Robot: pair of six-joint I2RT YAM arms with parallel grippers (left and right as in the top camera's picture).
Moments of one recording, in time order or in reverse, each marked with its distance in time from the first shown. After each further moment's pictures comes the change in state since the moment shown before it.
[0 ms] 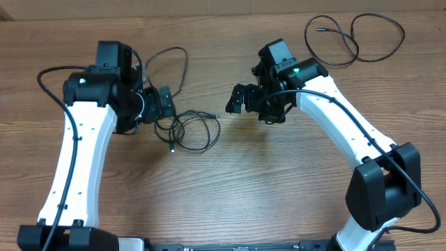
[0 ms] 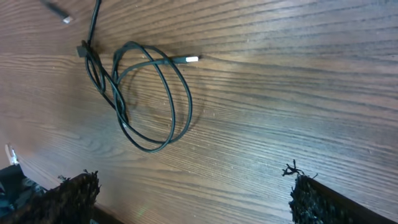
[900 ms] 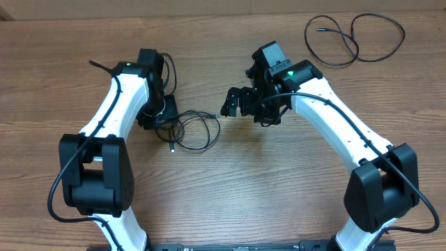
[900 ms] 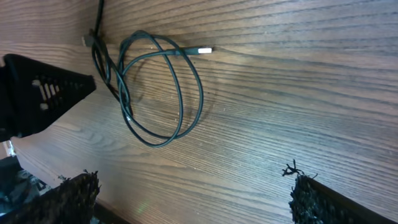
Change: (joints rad) left arm -0.052 0.386 -0.029 0.177 -0.091 0.035; right arm 0.039 0.000 0.000 0.009 0.000 0.000
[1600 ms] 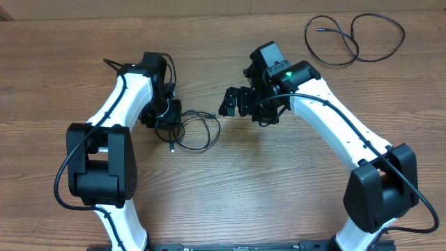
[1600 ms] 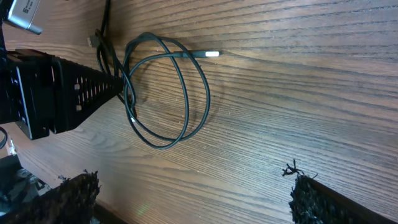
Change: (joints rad) left arm 0.000 0.067 -0.001 0.038 0.060 0.261; right arm 0.007 0.000 0.000 0.018 0.000 0.000
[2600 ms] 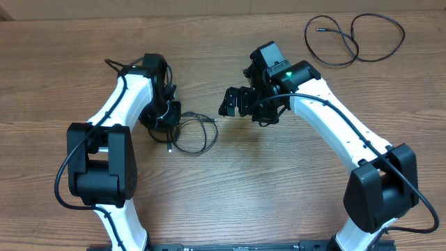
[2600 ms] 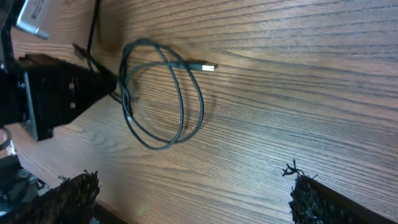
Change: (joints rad) left arm 0.000 0.001 -0.006 -0.023 0.000 0.021; right arm 0.000 0.000 0.000 -0.001 0.000 0.000
